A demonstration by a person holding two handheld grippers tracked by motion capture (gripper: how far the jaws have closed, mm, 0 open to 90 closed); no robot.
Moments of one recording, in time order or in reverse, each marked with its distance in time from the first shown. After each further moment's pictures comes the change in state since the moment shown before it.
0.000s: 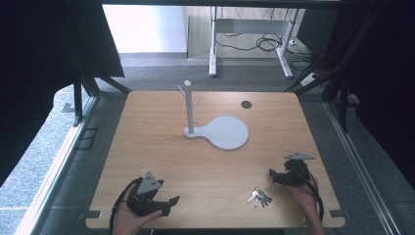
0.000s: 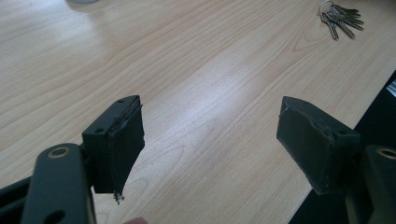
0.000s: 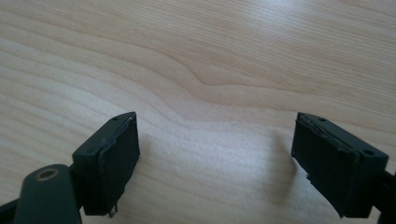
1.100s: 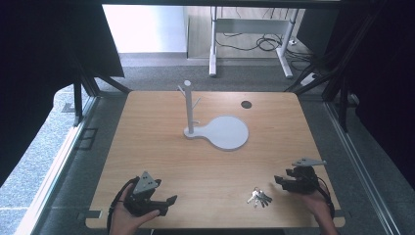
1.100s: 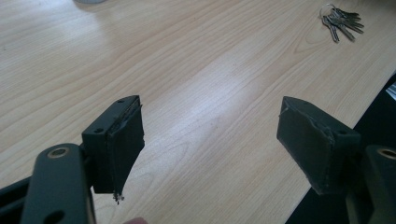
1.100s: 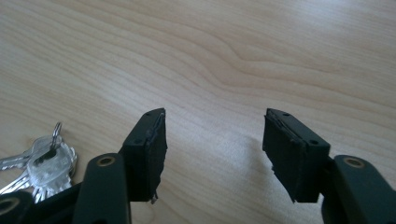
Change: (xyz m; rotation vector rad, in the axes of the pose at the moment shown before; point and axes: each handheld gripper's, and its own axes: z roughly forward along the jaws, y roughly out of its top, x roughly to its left) left arm 0.003 -0.001 -0.006 -0.002 0.004 -0.014; right arm -0.006 -0.012 -0.034 -0.001 0.169 -0.054
